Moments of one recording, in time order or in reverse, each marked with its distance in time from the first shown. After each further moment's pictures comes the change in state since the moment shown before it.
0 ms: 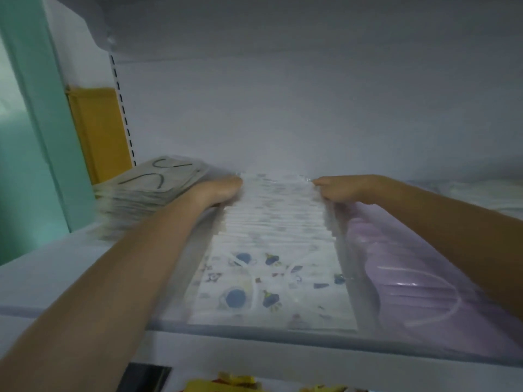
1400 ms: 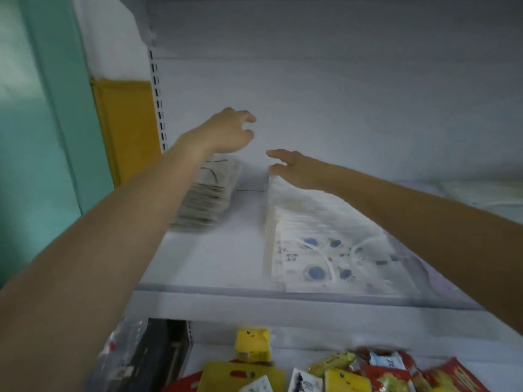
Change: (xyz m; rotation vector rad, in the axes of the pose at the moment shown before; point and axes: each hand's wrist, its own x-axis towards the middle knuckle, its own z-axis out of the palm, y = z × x) left_hand -0.028 0.025 -0.122 0.504 0.122 0.470; right_hand -0.039 -0.164 0.019 0.091 0.155 -0.194
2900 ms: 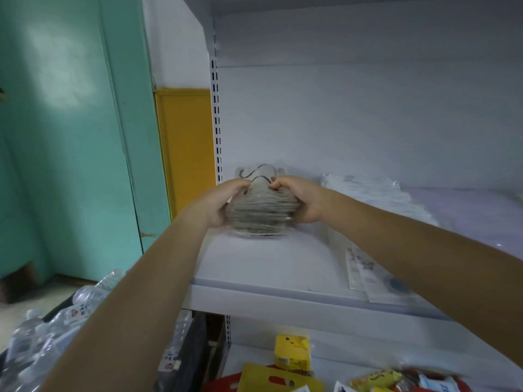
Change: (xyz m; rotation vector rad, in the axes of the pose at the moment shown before) left_hand -0.087 -0.100 0.036 -1.180 -0.190 -0.609; right_hand 0.044 -0.064 0.085 1.201 -0.347 0.365
